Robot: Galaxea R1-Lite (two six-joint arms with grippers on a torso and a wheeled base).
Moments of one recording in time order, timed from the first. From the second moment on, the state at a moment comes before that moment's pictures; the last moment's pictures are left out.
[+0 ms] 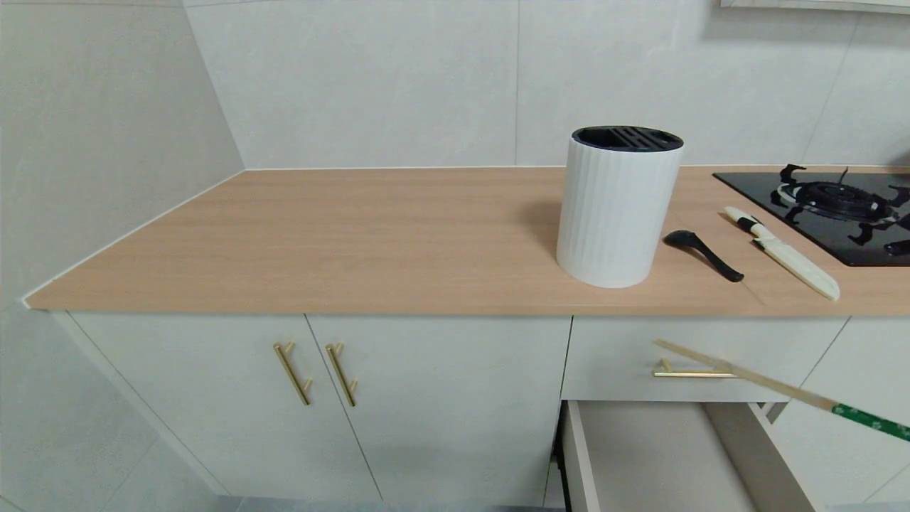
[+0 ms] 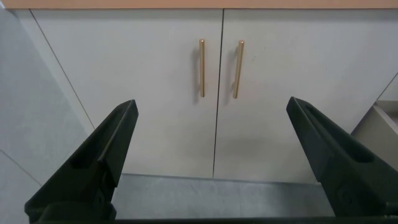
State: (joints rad) left arm 0.00 0.00 0.00 0.00 0.03 0.00; right arm 0.31 1.22 -1.38 1.24 0.16 0.01
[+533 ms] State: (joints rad) left arm 0.00 0.00 0.00 0.00 0.03 0.00; right arm 0.31 1.53 -1.21 1.08 0.15 0.10
